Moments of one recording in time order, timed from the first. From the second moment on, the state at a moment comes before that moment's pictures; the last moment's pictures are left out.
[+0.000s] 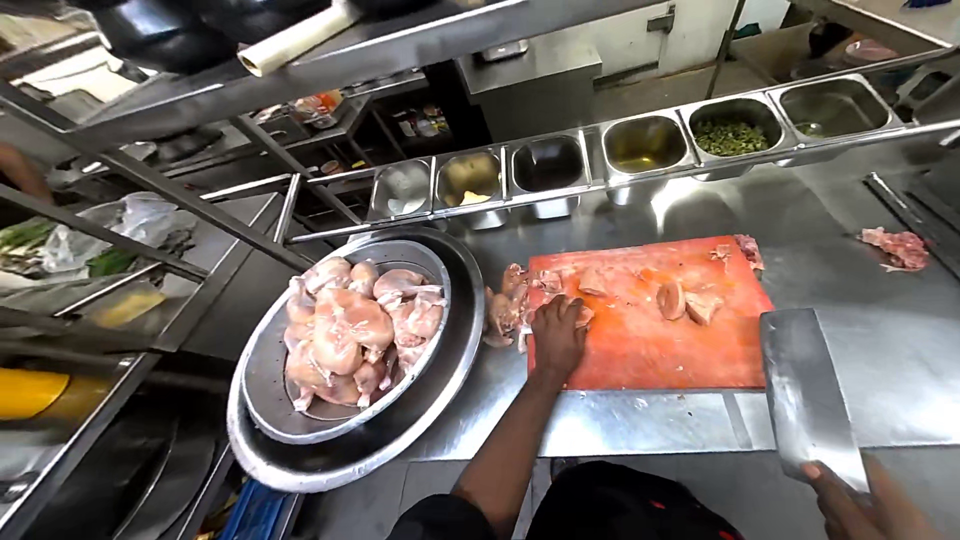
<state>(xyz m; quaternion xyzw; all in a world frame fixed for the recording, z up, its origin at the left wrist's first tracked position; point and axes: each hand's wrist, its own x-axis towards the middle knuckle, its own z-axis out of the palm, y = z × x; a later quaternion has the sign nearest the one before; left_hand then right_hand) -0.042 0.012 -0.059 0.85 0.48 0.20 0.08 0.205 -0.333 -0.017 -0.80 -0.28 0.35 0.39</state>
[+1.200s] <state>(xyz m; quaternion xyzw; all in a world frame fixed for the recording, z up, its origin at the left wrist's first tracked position) -0.124 -0.016 -0.075 0.67 0.59 0.38 0.23 0.143 -0.143 0.049 -0.86 -0.40 0.30 0.03</state>
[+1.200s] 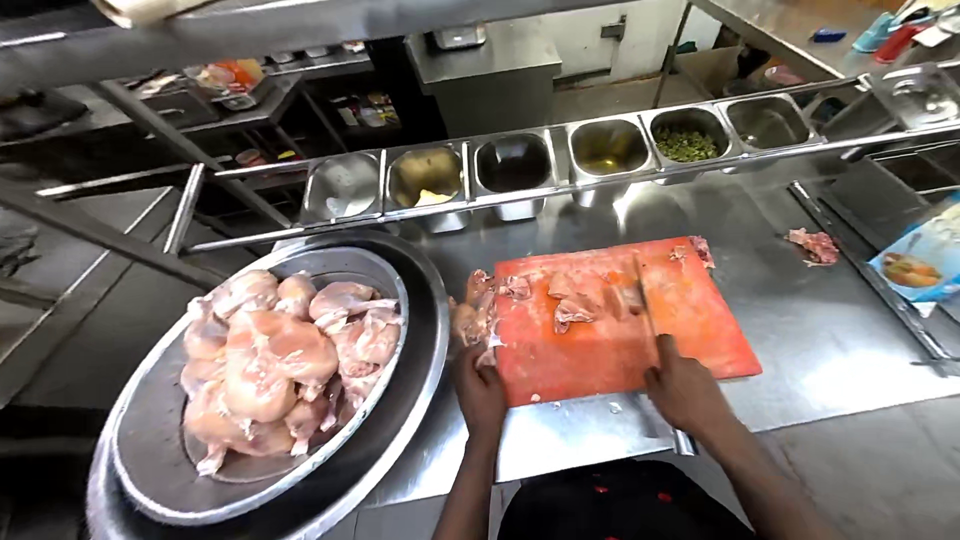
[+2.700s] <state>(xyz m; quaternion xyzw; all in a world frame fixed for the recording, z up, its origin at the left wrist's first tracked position) -0.055 0.024 -0.041 0.66 0.66 0.34 0.08 0.290 -0.173 -0.022 -0.83 -0.31 0.18 0.42</state>
